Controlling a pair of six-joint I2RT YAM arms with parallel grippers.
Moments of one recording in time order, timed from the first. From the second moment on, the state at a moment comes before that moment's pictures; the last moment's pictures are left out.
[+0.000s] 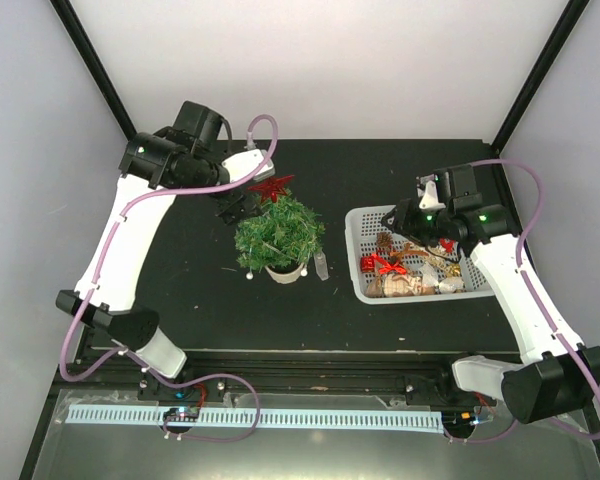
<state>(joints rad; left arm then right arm) -0.41 1.60 2.09 -1.48 0.28 0.64 0.25 1.22 1.23 -0.91 -0.39 0.62</state>
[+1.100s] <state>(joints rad) 0.02 1.31 1.56 -1.33 0.61 0.49 0.20 1.61 1.19 -0.85 -0.17 0.58</state>
